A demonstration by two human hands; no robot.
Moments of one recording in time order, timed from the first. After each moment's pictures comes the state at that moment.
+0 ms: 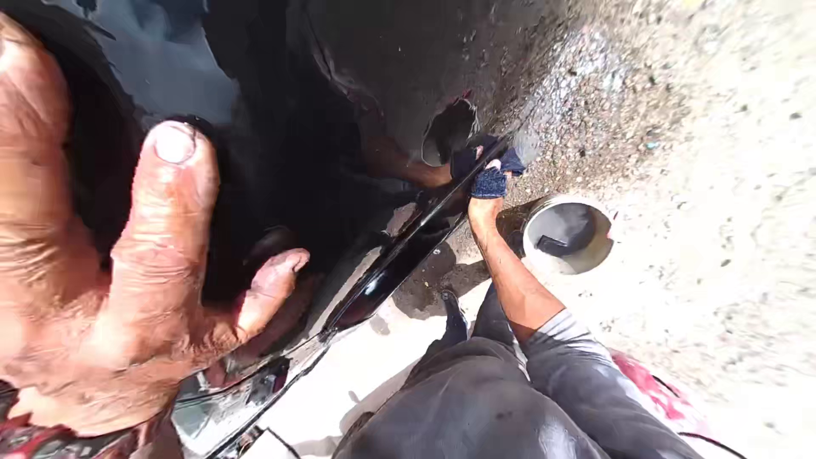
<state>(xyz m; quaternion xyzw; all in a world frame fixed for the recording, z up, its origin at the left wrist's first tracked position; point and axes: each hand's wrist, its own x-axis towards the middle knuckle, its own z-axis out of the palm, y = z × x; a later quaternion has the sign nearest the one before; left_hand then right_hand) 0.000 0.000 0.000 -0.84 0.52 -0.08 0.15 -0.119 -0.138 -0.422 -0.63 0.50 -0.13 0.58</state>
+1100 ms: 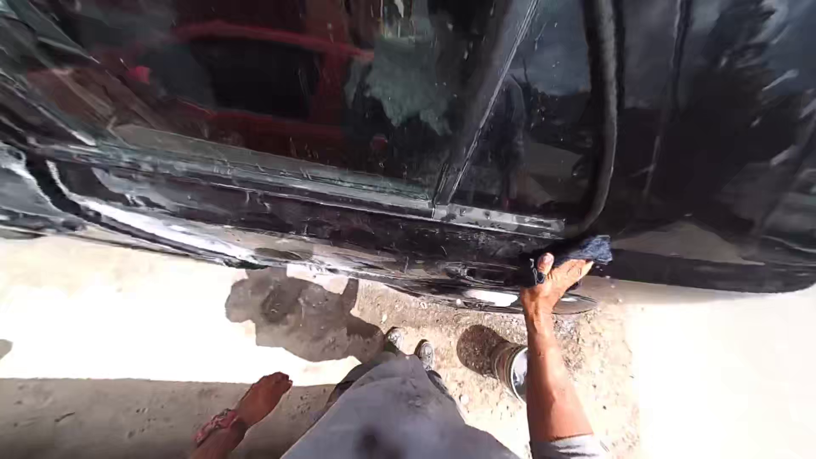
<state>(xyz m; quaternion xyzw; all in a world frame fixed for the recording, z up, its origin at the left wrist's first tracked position) -0.550 0.832 -0.218 -0.83 -0.25 0.40 -0.29 -0.160 0.288 -0.047 -0.92 0.06 -0.31 0.22</state>
